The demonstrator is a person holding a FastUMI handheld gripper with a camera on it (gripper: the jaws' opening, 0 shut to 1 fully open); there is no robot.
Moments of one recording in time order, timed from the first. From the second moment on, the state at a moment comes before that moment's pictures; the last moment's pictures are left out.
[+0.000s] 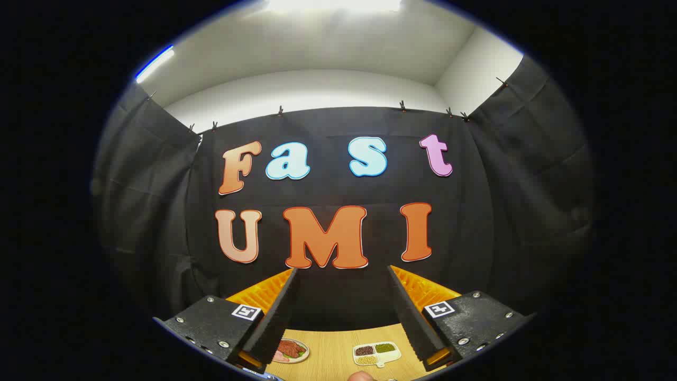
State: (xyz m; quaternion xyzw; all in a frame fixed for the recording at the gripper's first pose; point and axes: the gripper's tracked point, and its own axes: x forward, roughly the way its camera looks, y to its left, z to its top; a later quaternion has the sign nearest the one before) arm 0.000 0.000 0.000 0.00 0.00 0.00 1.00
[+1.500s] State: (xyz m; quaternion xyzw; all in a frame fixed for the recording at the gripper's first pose) arm -0.045 0.125 -0.159 -0.04 0.20 0.08 0.97
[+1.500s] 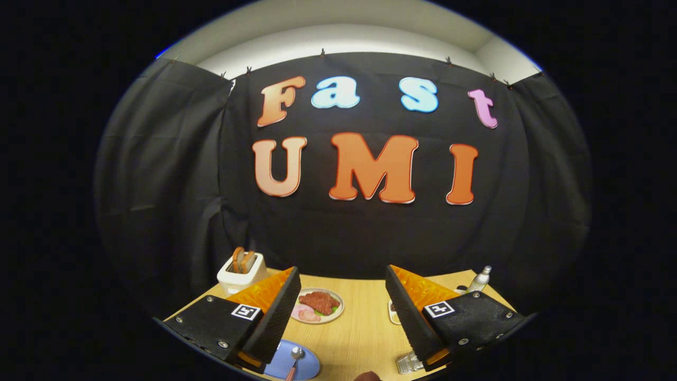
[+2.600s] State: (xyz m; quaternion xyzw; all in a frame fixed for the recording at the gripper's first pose) arm -0.210 0.177 -0.412 -0.07 0.56 0.15 0.81
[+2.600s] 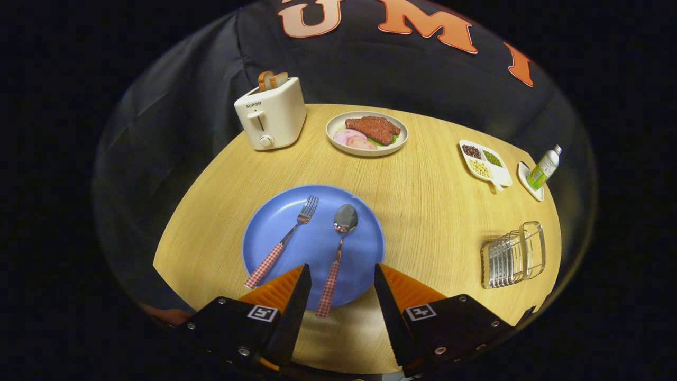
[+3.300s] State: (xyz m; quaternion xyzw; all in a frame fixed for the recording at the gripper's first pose) arm -0.244 0.186 -0.447 -0.07 0.58 0.13 0.80
